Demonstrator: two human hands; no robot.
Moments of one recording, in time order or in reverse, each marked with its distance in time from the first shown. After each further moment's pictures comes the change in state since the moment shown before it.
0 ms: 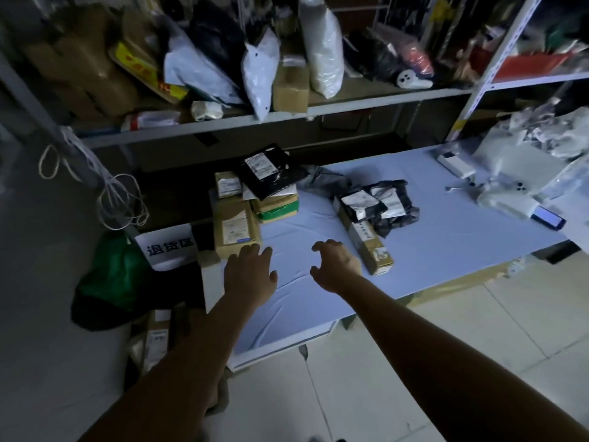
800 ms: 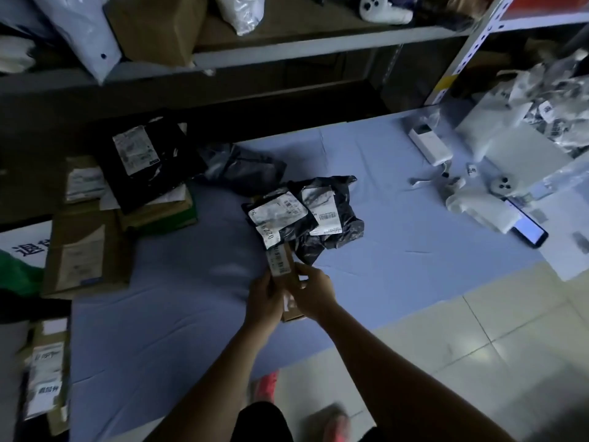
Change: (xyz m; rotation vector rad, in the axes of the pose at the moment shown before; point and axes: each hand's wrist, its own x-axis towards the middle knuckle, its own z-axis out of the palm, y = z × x) left_hand 0.189 0.257 0.144 -1.199 -0.258 -0.474; right_hand 0.145 0.238 0.019 0.588 -0.181 0.310
